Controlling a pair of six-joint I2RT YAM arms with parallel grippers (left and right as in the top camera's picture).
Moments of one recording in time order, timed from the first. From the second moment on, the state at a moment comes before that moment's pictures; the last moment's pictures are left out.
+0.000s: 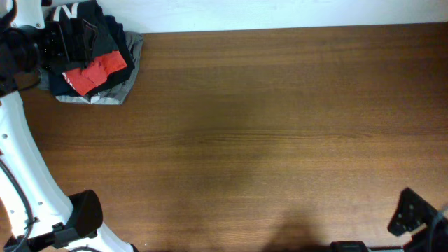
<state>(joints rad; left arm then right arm) 0.25 1.87 2.63 -1.46 0.39 0.16 -0.03 0.65 1.70 -1.62 0.24 0.50</state>
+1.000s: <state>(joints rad) 0.25 1.87 2.63 -1.46 0.39 0.16 -0.09 0.02 0.20 -0.09 0.01 0.09</state>
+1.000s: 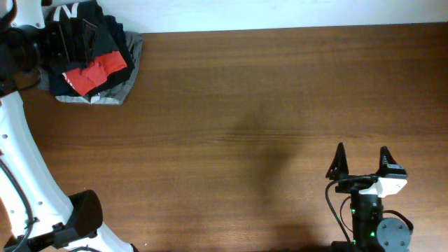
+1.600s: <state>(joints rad) 0.25 1.87 2.63 -1.46 0.39 0.16 -0.09 0.02 0.01 0.01 -0.06 0.03</state>
